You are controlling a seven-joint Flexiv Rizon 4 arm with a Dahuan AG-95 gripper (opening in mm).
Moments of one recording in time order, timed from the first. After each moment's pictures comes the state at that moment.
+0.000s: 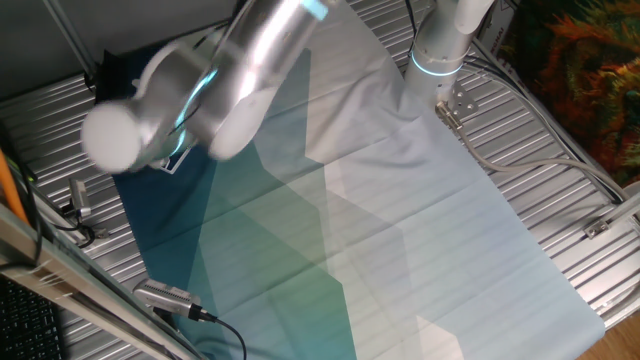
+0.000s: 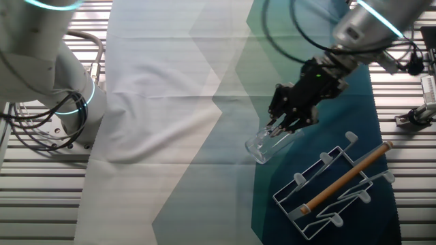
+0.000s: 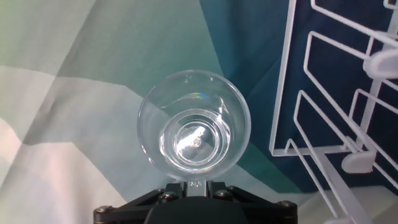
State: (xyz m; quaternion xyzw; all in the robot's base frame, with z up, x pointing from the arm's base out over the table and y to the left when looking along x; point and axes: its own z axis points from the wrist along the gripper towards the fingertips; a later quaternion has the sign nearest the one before) arm 0.489 -0.084 0.131 0.21 -0.89 0.16 0.38
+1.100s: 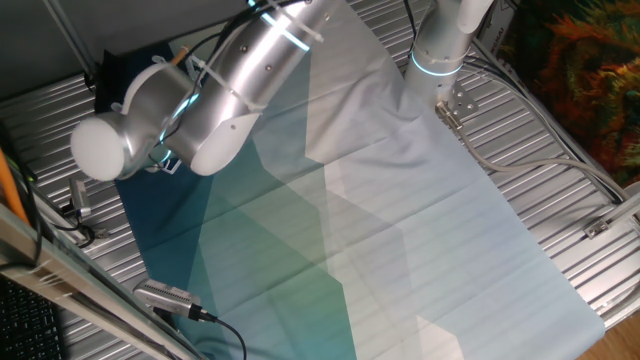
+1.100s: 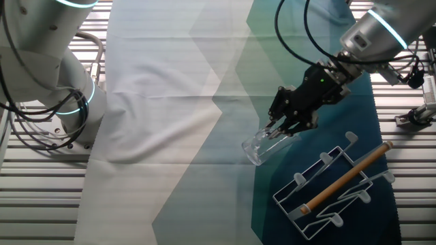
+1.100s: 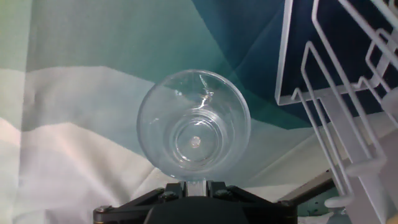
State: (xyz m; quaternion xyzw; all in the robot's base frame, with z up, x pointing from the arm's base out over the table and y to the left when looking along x) arm 0.486 -0.090 0.122 0.21 -0.89 0.14 0.39
